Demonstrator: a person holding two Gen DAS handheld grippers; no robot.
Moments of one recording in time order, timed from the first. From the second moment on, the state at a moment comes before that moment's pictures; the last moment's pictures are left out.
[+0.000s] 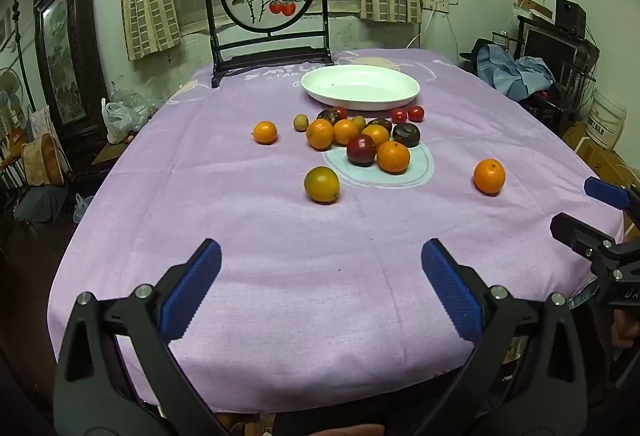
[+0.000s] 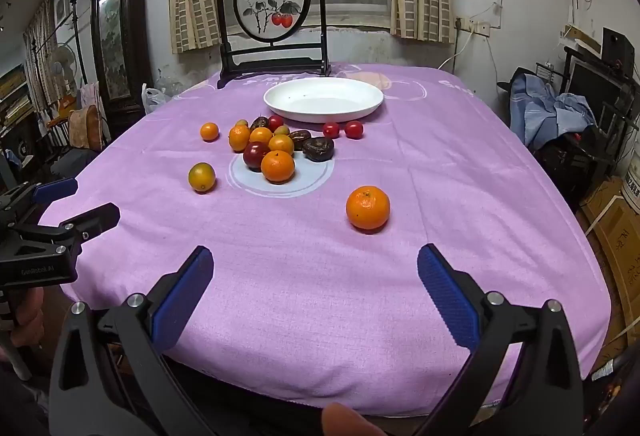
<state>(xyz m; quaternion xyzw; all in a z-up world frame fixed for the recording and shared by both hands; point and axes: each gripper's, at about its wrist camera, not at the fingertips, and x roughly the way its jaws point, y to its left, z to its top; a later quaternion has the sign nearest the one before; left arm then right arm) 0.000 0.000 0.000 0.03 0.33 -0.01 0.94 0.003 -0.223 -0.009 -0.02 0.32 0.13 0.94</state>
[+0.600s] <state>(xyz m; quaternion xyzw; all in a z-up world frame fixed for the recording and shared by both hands) -0.006 0.003 -0.002 0.02 0.33 -0.01 0.94 0.005 -0.218 -0.011 -0.03 0.32 0.14 0.94</state>
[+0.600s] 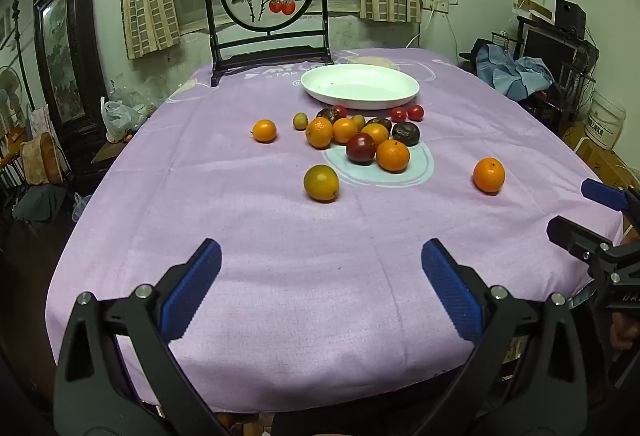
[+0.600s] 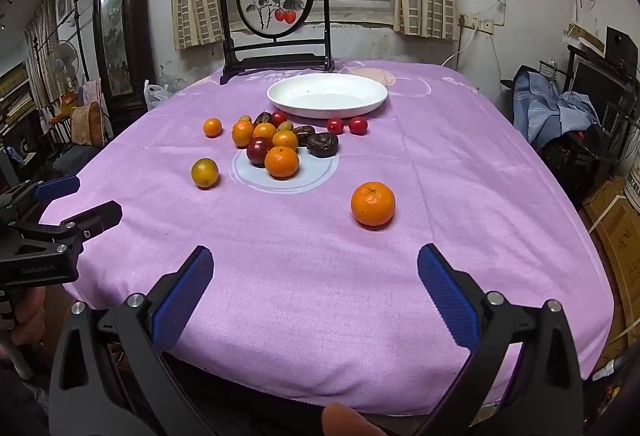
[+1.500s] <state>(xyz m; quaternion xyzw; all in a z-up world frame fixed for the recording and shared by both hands) -0.004 0.003 -0.008 0.03 0.34 -0.01 0.94 0.006 -0.217 -0.014 -0.02 0.33 0.14 0.94</state>
